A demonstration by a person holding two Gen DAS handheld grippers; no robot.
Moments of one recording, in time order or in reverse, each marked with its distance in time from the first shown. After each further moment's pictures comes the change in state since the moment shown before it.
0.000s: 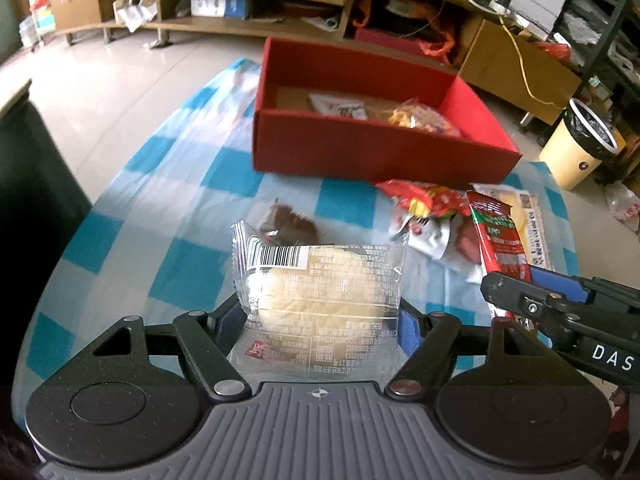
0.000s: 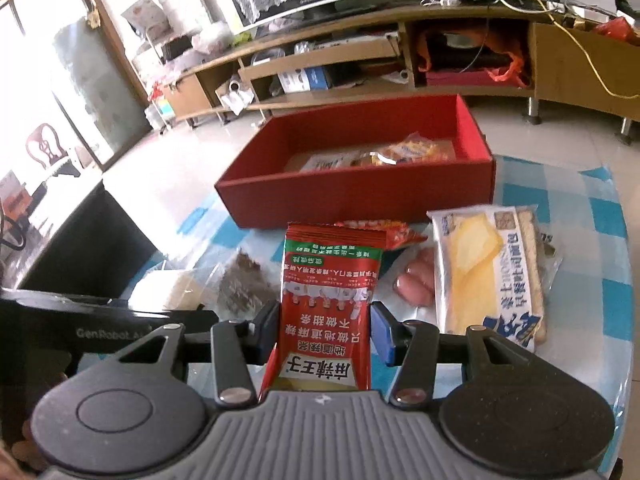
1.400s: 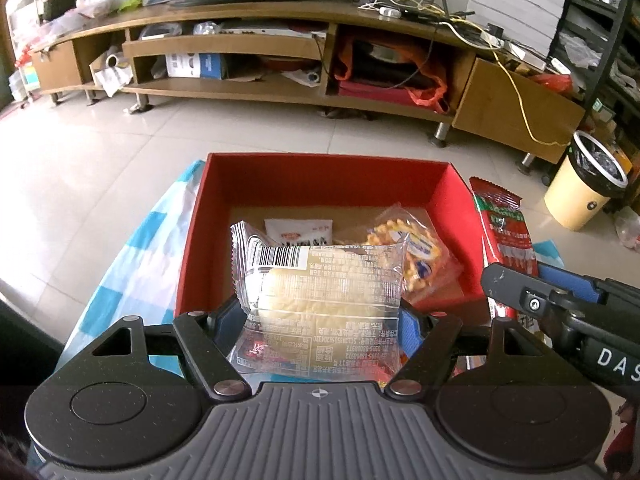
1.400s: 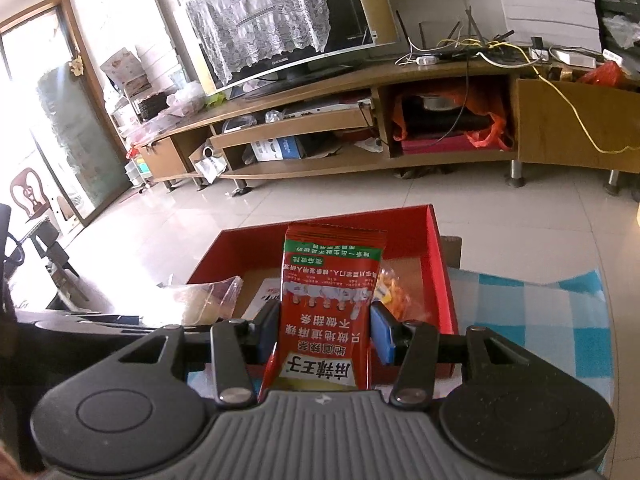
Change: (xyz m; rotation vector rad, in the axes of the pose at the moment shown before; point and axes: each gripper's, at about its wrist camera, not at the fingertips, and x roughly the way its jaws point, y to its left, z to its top) left arm 0.044 -0.049 0.116 0.053 -0.114 0.030; right arm 0.030 -0.043 0.109 0.021 -0.156 -0.052
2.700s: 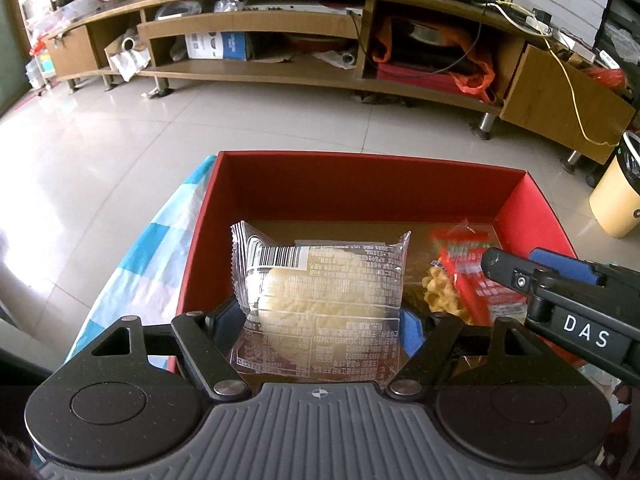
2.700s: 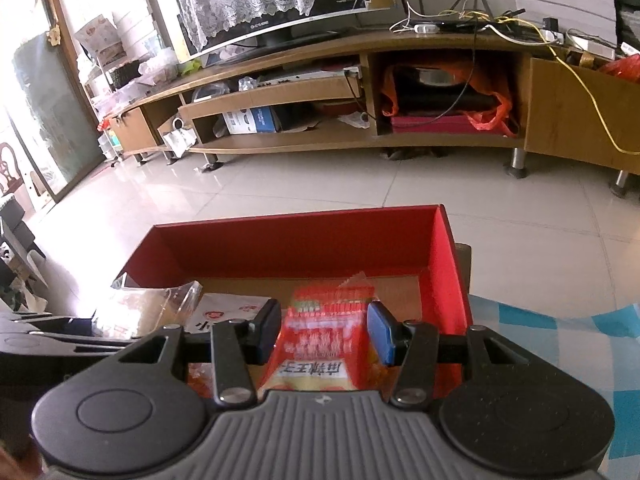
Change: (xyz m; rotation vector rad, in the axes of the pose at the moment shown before) left arm 0.072 0.014 0.033 -0.026 0.056 0.093; right arm 0.101 -0.014 0.024 -0.034 0.085 -0.059
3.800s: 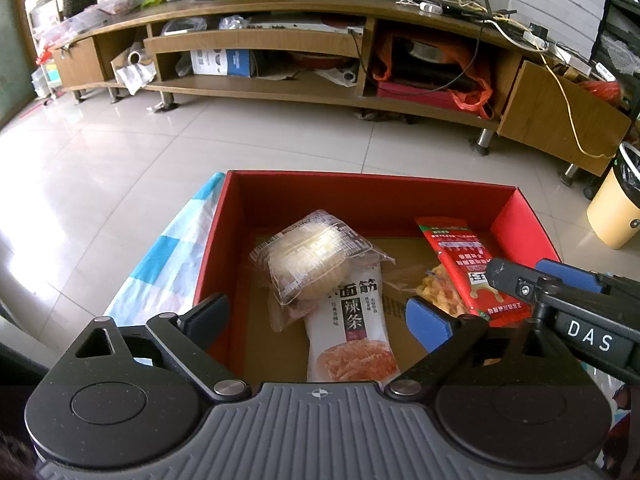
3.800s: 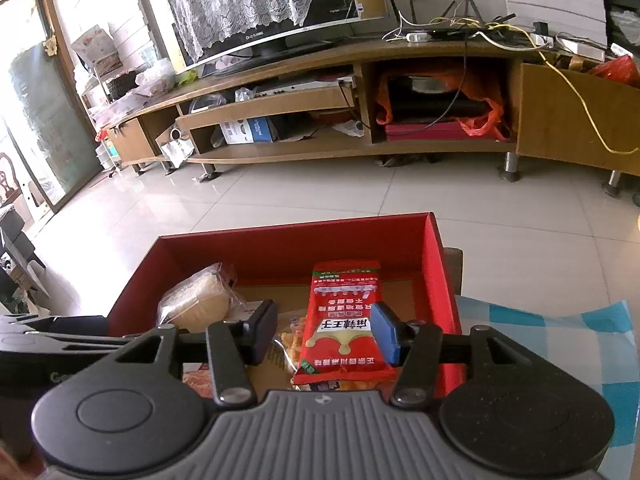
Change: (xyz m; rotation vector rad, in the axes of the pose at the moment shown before) left arm -0.017 0.000 -0.001 -0.007 -0.049 0.004; right arm -0.016 0.000 0.001 0.019 -0.023 -0.015
